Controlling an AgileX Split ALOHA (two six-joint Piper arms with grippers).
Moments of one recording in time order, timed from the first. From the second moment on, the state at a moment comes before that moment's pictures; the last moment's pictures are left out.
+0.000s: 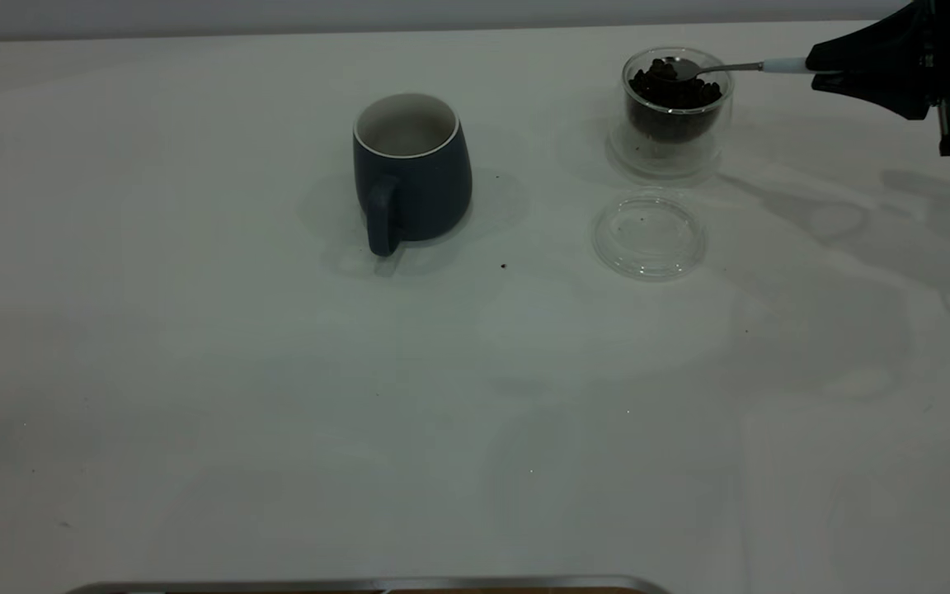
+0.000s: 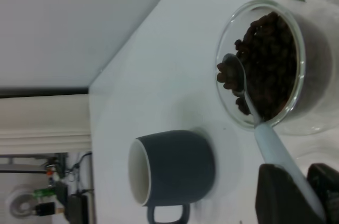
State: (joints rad) left arm -0.02 -0.02 -0.49 0.01 1.14 -0.02; right arm -0.25 2.36 -1.11 1.76 1.00 -1.32
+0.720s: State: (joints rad) left arm -0.02 -0.02 -0.49 0.01 1.14 -0.02; right arm -0.07 2.36 -1.11 1.78 1.13 -1.33
